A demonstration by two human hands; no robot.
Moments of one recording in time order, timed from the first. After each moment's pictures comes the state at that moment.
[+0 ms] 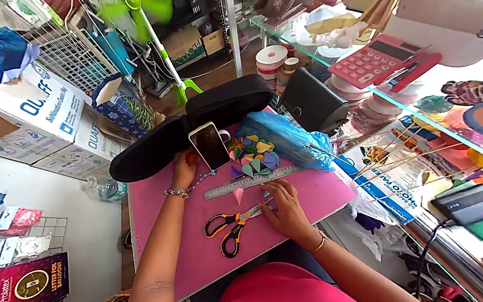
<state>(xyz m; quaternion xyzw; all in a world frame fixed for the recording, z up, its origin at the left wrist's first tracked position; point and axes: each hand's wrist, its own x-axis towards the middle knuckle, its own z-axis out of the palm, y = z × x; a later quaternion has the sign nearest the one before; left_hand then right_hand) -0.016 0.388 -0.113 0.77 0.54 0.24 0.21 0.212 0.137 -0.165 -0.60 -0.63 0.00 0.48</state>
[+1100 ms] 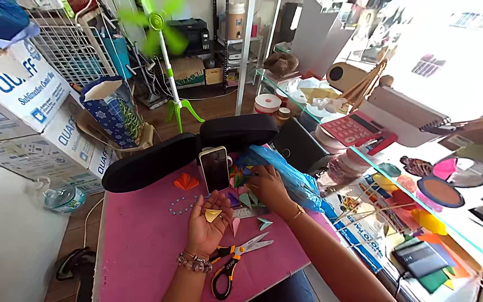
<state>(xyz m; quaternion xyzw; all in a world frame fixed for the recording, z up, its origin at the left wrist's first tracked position) 0.025 0.261 -0.084 0.05 0.28 0.44 0.85 0.251 0.263 -0.074 -0.71 -0.68 0.09 0.17</state>
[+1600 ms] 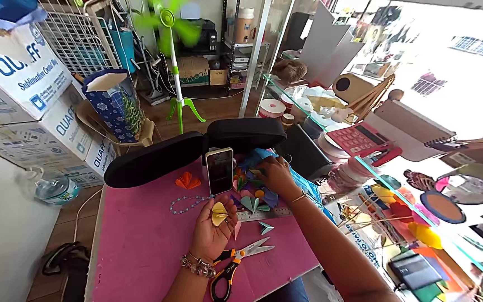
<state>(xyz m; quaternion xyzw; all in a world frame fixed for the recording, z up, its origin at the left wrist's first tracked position) 0.028 0.255 -0.091 0.03 0.25 0.42 0.87 0.280 0.304 -0.054 -0.77 -0.62 0.12 0.10</state>
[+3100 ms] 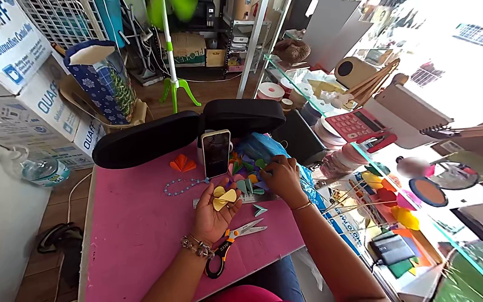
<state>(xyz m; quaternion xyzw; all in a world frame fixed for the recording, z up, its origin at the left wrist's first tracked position) 0.034 0.244 -0.097 0.03 0.22 0.40 0.89 0.269 0.248 -0.068 -0.82 -0.55 0.09 0.12</state>
